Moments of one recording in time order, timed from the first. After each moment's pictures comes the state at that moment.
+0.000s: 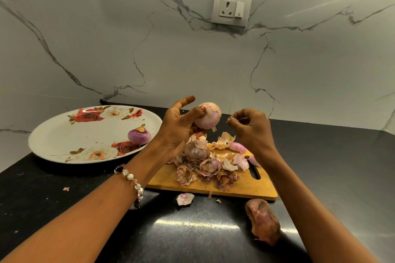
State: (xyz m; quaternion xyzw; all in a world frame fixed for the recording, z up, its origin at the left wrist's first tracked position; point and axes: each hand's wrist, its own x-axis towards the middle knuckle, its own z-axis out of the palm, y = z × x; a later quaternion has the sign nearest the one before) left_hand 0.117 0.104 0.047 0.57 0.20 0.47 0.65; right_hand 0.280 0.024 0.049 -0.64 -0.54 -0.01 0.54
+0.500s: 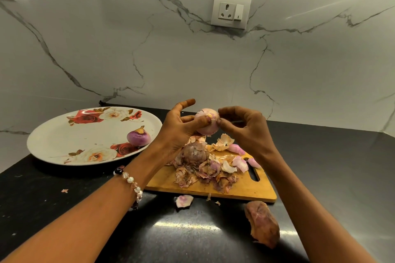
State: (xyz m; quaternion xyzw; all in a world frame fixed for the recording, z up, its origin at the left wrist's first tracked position) left_hand 0.115 0.107 0.043 0.63 0.23 0.45 0.59; right_hand 0.270 0.015 0.061 -0.57 -0.64 0.01 0.52
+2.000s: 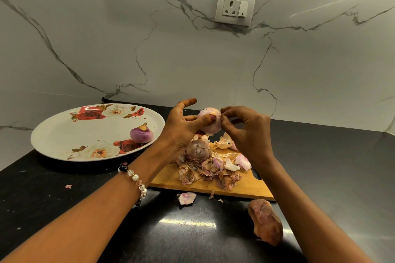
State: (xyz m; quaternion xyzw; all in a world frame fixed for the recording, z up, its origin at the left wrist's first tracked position) left_hand 0.117 0.105 0.042 0.62 0.26 0.46 0.58; right_hand 0.262 0.021 0.048 -0.53 -0.64 -0.17 0.52
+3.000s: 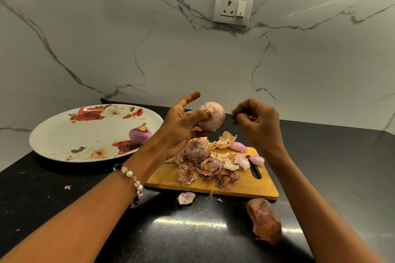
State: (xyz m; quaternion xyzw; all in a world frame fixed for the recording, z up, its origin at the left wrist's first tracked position) left_hand 0.112 0.103 0.052 0.60 0.17 0.42 0.66; right_hand 0.282 0.015 0.061 -0.57 -0.61 -0.07 0.55
